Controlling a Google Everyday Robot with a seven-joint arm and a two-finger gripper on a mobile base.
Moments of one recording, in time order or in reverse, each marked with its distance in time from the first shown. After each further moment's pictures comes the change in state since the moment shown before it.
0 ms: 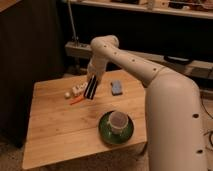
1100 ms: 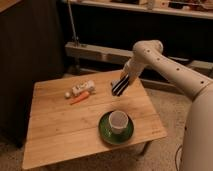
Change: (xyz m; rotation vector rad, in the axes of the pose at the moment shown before) arm 0.051 0.120 -0.047 -0.011 0.150 0.316
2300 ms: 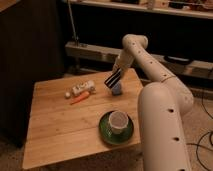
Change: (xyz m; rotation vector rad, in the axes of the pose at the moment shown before) arm 0.049 -0.034 0.077 -0.037 -0.106 0.085
